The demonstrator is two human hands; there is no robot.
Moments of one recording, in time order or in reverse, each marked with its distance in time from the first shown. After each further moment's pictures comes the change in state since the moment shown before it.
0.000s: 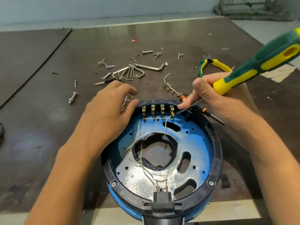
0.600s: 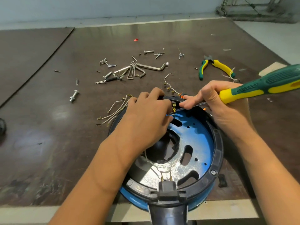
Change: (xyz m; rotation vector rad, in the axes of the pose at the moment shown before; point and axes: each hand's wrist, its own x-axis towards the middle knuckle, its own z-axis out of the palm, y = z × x) left_hand 0.004 0.052 0.035 0.231 -0.215 0.143; right_hand -0.015 0.024 0.008 0.261 0.134 -0.041
